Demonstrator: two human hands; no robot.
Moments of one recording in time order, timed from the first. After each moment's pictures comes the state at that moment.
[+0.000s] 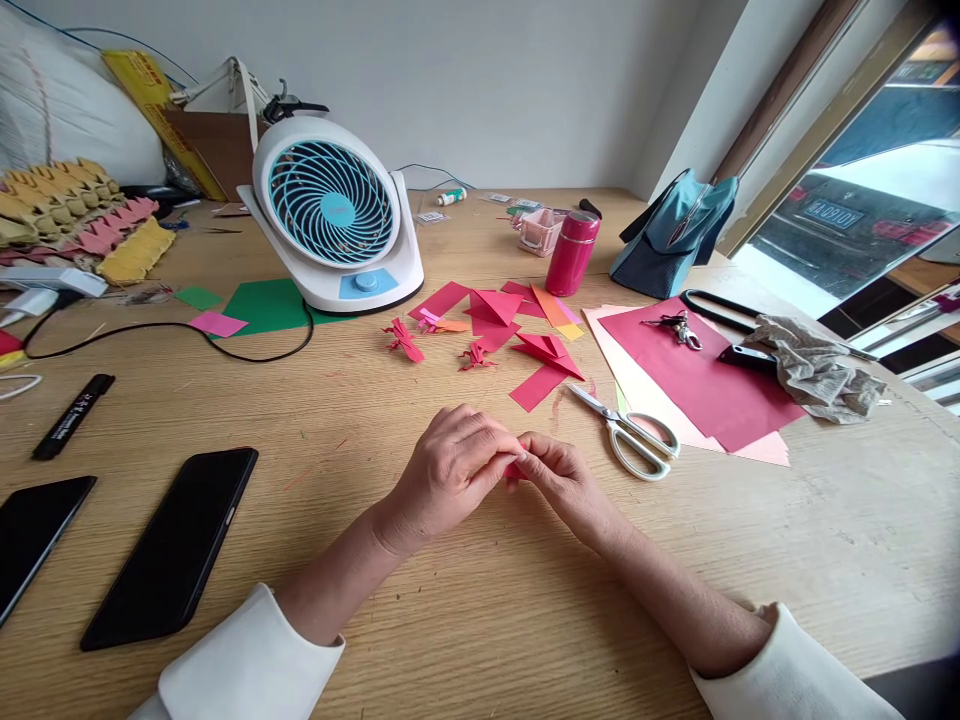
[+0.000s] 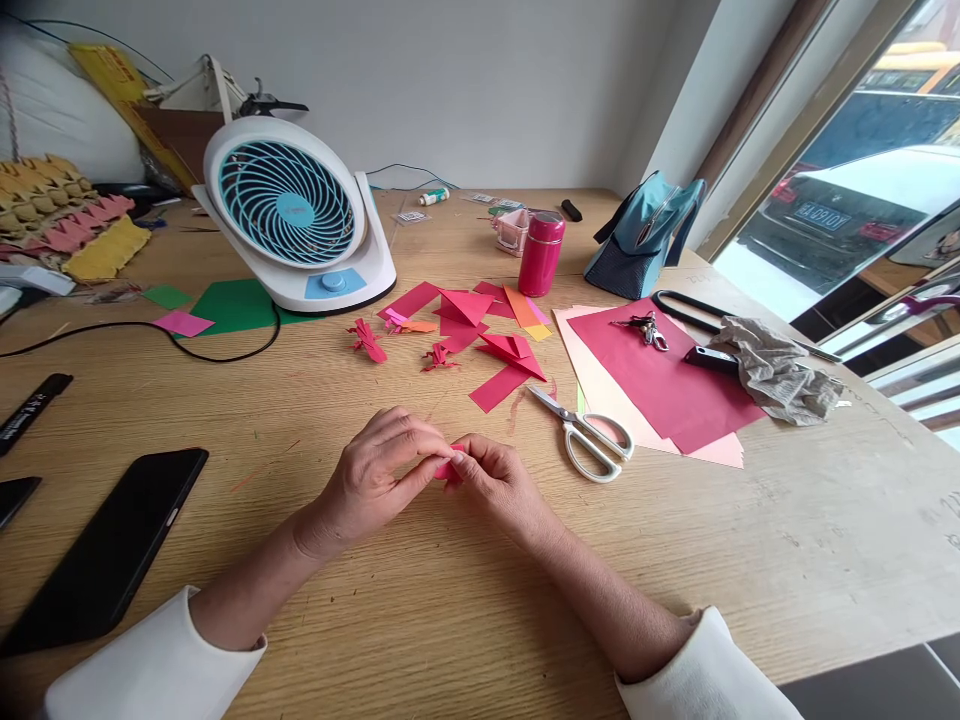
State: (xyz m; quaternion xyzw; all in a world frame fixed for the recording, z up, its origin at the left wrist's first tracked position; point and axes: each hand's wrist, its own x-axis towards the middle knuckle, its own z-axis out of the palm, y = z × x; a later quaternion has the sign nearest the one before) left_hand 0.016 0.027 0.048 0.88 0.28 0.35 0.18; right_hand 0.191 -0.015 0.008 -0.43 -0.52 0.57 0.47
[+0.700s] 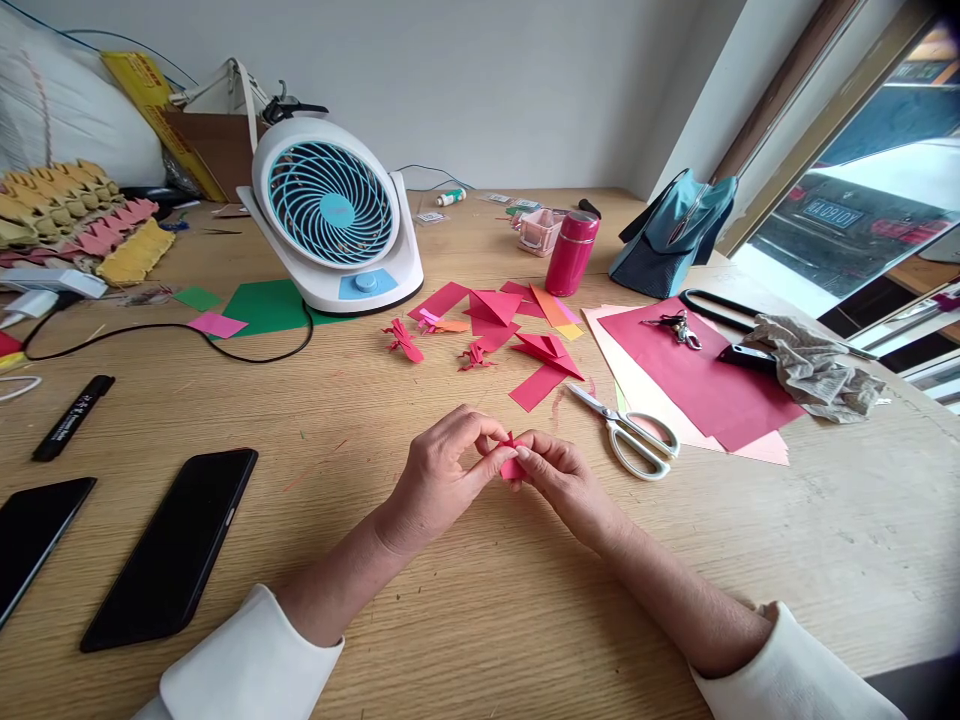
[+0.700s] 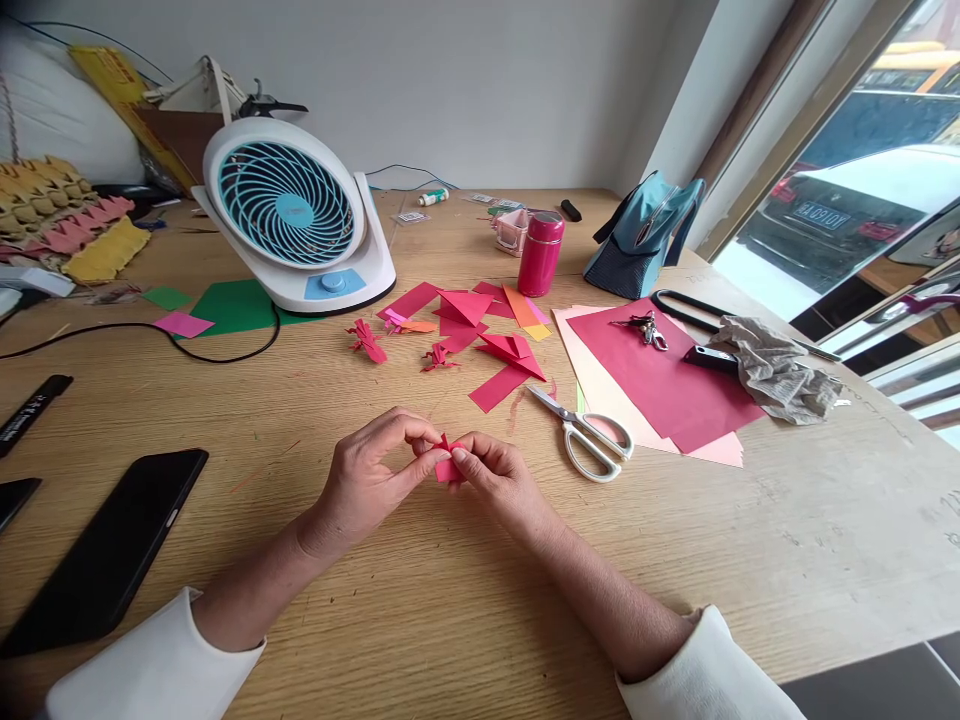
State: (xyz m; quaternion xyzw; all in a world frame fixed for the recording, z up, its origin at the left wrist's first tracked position) left_hand 0.019 0.022 0.040 0.82 0.32 0.42 0.22; right_hand 0.190 -0.016 0.004 -0.40 -0.46 0.62 0.49
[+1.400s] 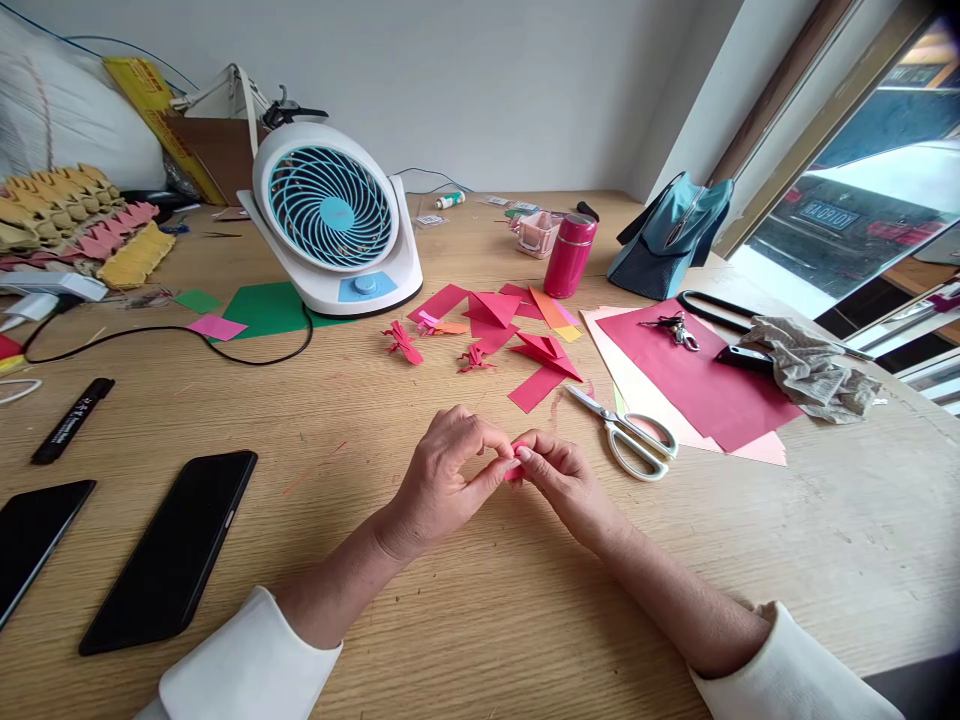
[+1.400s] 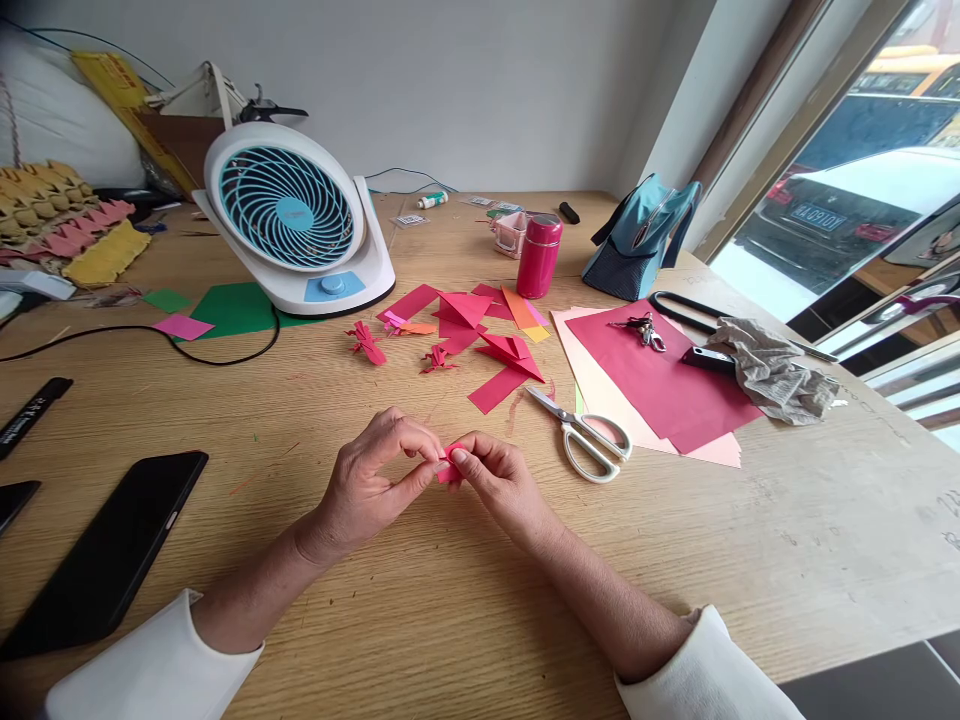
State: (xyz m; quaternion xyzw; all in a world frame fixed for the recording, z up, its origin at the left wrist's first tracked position) left_hand 0.018 0.023 0.042 0.84 0.25 0.44 0.19; right_hand 0.191 -0.017 0.003 -0.39 -0.48 0.59 0.52
